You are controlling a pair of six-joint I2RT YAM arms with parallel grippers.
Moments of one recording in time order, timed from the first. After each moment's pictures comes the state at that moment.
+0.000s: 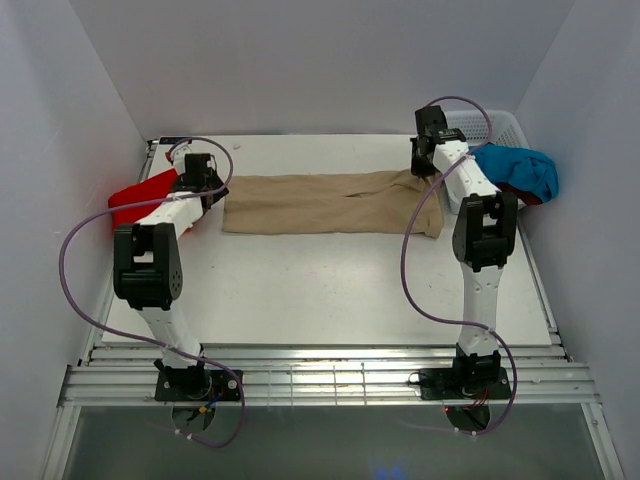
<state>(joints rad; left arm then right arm) -0.03 1.88 1.29 -0.15 -0.32 -0.53 0.17 2.26 2.06 -0.75 0.20 0.15</state>
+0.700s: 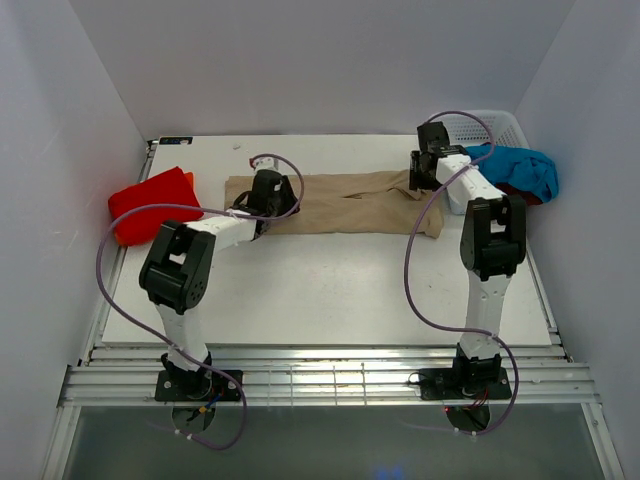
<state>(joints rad) -0.39 1.85 1.14 0.16 -0.13 -0.55 0.17 2.16 1.80 -0.61 0.26 0.12</state>
